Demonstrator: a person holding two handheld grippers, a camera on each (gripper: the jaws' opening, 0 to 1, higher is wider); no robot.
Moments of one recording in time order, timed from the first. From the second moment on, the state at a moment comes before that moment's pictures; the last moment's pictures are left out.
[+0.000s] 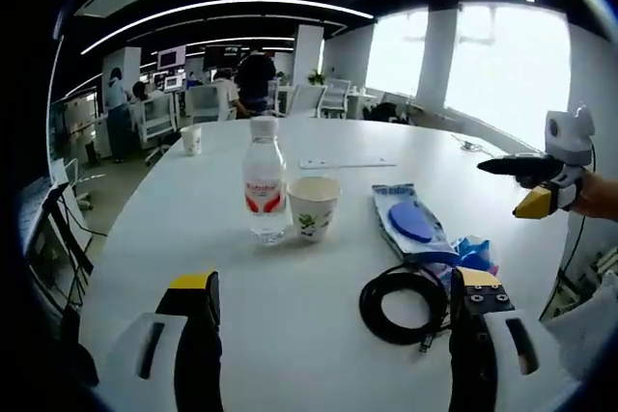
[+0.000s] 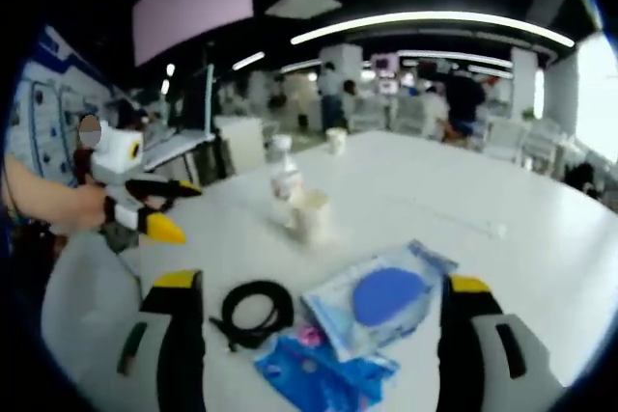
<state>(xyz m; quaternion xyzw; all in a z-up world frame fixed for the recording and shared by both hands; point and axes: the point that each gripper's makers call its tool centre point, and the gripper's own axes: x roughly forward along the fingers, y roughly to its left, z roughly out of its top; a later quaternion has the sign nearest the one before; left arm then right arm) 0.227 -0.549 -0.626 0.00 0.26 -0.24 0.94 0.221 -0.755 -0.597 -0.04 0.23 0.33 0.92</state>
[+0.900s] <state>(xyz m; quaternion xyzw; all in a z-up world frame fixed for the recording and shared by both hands) 0.229 -0.583 -0.637 0.00 0.27 -0.26 0.93 0.224 -0.771 -0.614 -0.05 0.25 0.34 0.90</state>
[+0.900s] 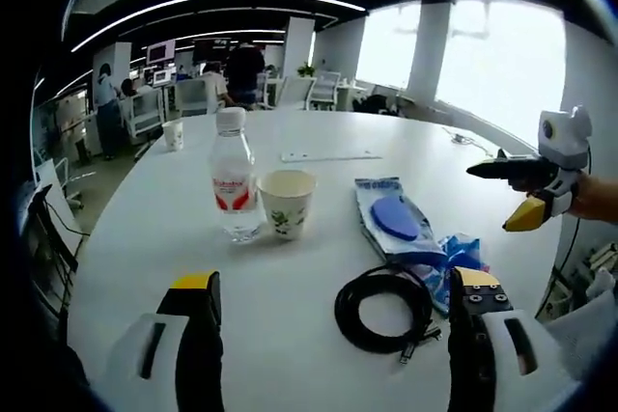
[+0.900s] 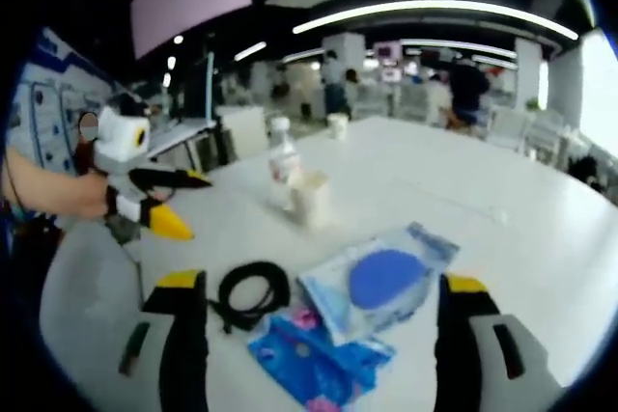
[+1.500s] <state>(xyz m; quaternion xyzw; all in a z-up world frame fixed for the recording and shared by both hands) 0.236 -0.631 -0.655 -0.03 0.31 -0.28 0.91 0.230 -0.792 -0.628 -0.04 0.26 0.34 0.90</state>
